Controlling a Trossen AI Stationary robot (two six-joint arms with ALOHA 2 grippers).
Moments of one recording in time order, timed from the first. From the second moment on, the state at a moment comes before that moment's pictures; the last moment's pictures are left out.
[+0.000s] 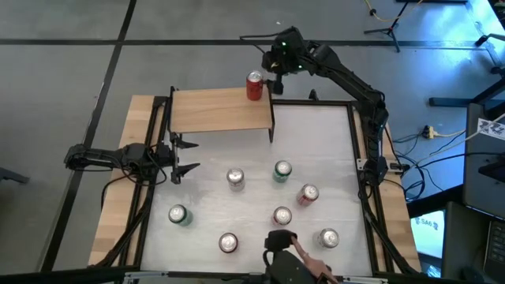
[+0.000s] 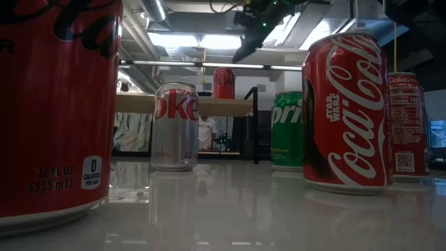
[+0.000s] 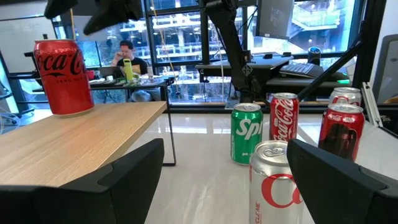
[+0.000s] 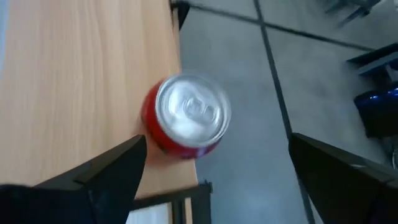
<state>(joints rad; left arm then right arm) -0.09 0.00 0.01 0.06 -0.29 0.05 -0.62 2.01 2.26 -0.95 -0.13 -0.62</state>
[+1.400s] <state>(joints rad) -0.09 0.00 0.01 0.06 -0.29 0.05 -0.62 2.13 2.25 -0.84 -0.25 -0.37</state>
